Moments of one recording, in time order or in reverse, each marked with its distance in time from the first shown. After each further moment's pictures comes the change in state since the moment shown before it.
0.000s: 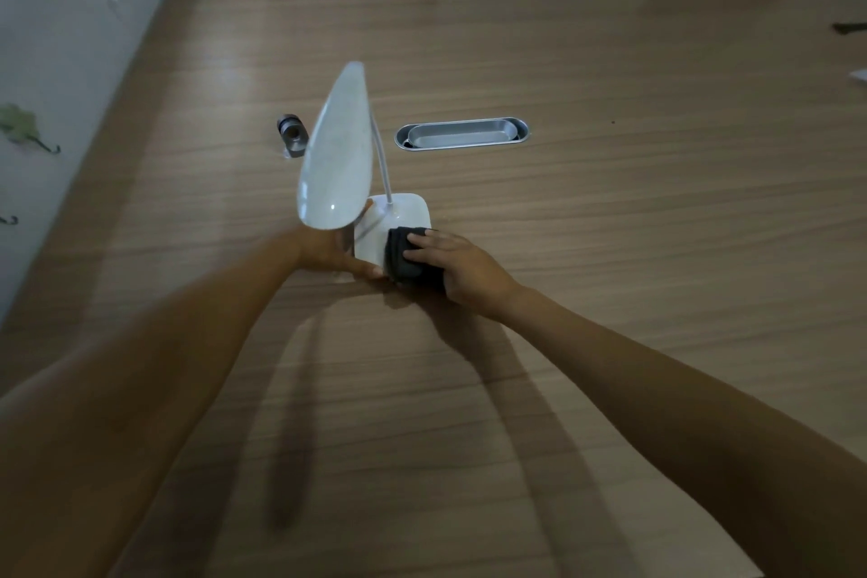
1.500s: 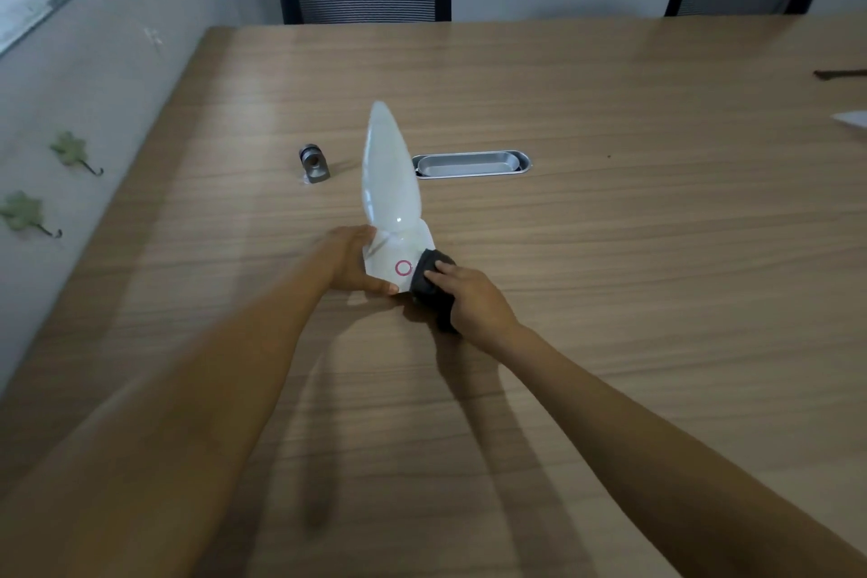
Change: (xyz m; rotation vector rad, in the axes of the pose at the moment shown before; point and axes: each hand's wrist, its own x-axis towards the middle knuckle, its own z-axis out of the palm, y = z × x) left_hand -0.011 0.014 0.003 0.066 0.138 -0.128; right_hand -0.015 -0.017 0.006 0.034 0.025 0.327
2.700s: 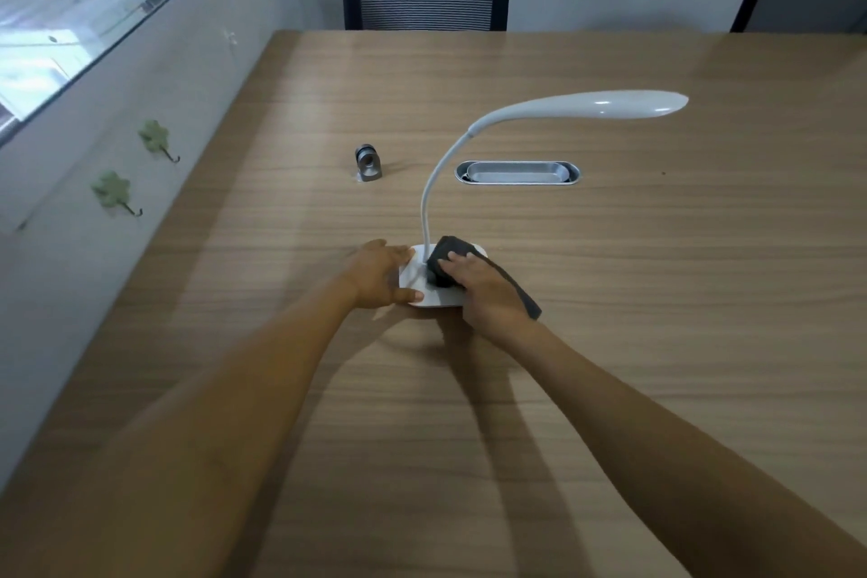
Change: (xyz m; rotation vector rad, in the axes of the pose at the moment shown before) left_hand -0.024 -0.024 0.012 0.077 -0.046 0.040; right_hand 0.025 -0.028 0.014 -0.078 -0.062 -0.111
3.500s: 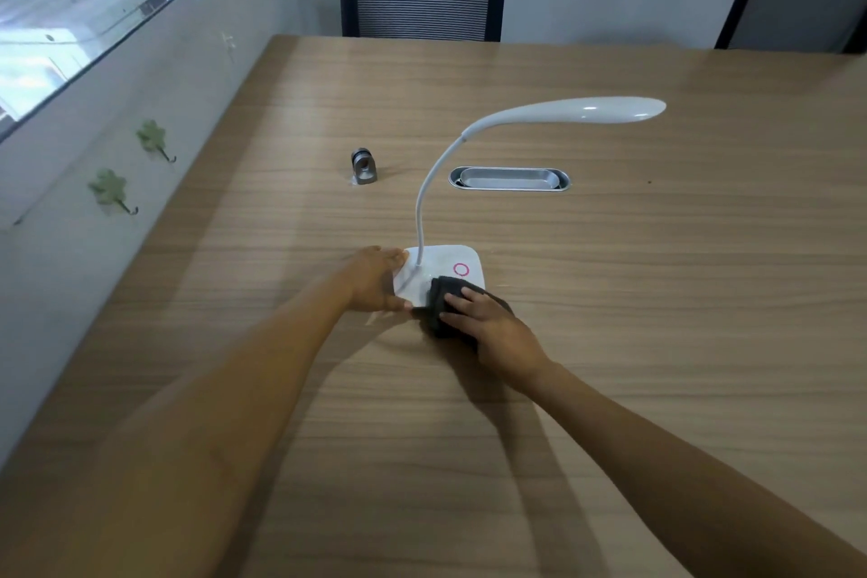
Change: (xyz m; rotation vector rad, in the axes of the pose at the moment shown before) left_hand 0.003 -0.003 0.004 0.141 -0.067 0.042; right_hand -0.049 0.031 0.019 -0.224 0.144 -0.316
